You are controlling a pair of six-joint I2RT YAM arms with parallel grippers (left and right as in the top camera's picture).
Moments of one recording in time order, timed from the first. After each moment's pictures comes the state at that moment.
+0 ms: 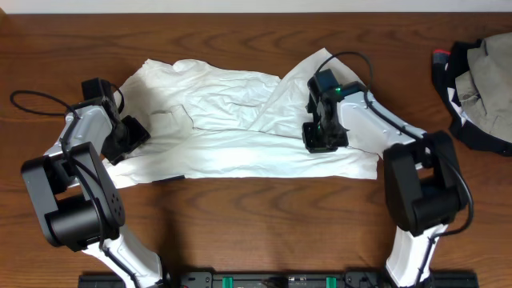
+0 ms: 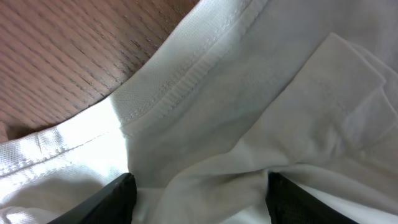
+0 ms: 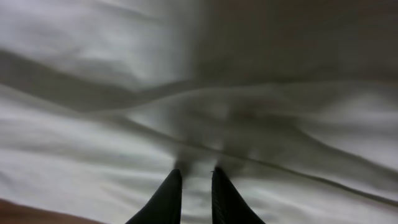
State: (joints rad) left arm 0.31 1.92 1.20 -0.73 -0.02 -0.44; right arm 0.36 2.03 1.36 -0.92 -0.16 0.29
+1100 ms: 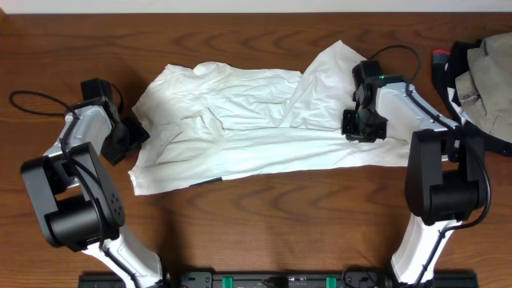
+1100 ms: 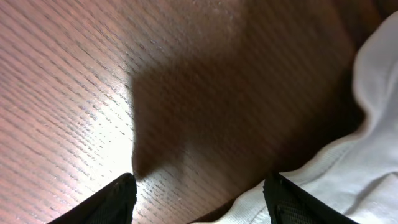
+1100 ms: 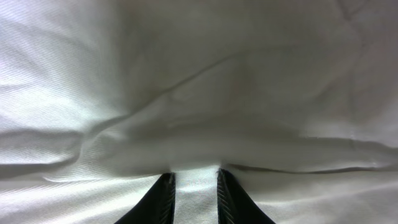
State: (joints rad) left arm 0.31 1.92 1.20 -0.73 -0.02 -0.44; right arm 0.13 2.05 1.38 -0.91 0.02 0.30
